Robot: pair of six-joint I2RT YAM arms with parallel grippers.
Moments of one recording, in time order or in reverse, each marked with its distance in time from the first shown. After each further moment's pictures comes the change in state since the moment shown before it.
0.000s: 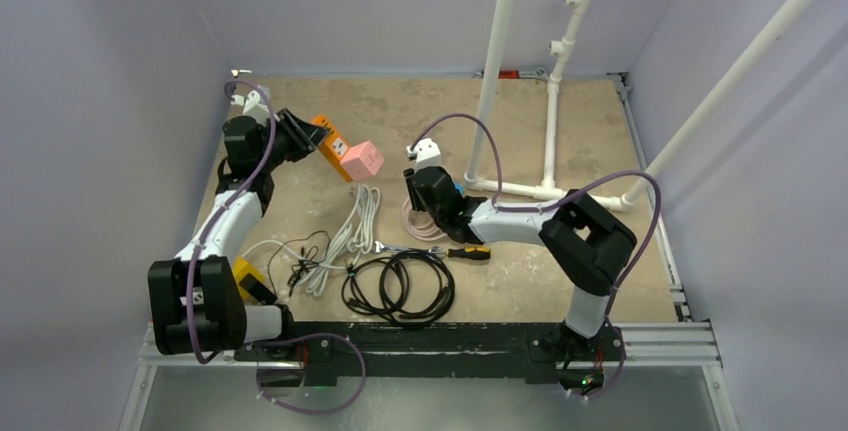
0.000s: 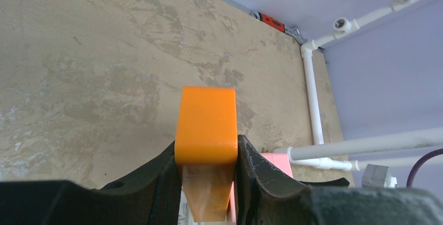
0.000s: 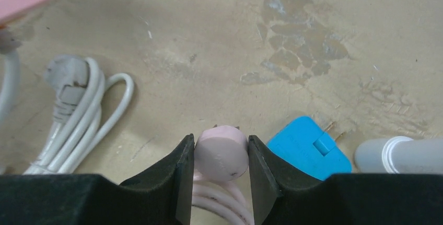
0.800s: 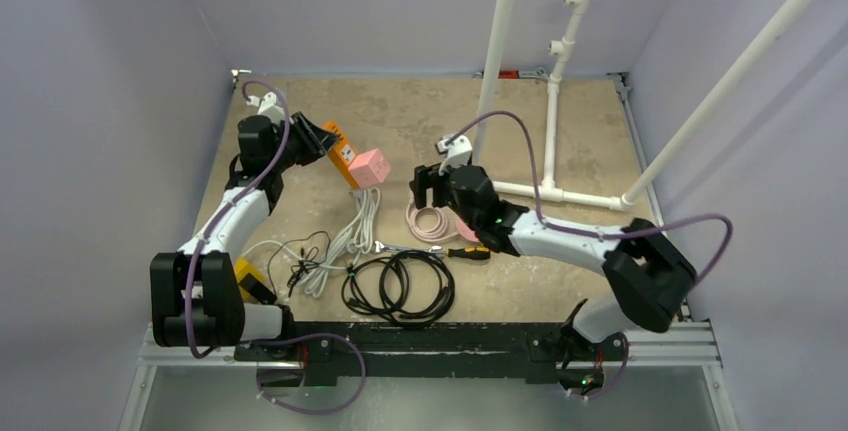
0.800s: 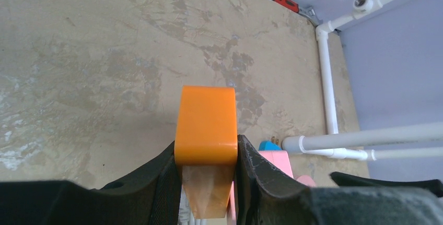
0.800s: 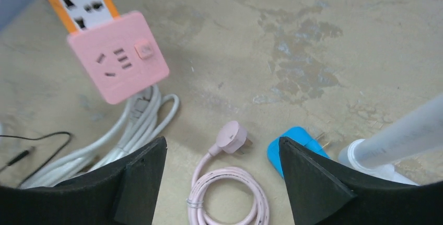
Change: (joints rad) left arm -0.066 0.033 0.007 -0.040 -0.031 0.040; right arm -0.027 -0.230 -0.120 0.027 -0.091 0.027
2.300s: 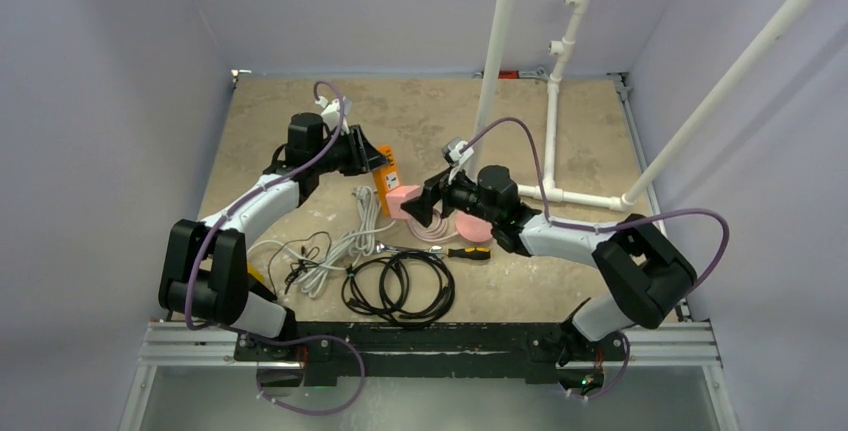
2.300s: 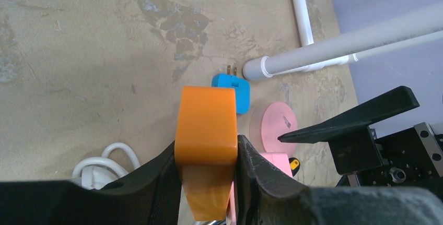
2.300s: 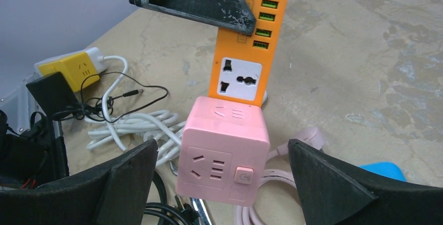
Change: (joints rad) left arm -0.259 0.131 0.084 -0.109 0.100 0.094; right arm -0.158 -0.053 -0.200 0.333 -0.677 0.009
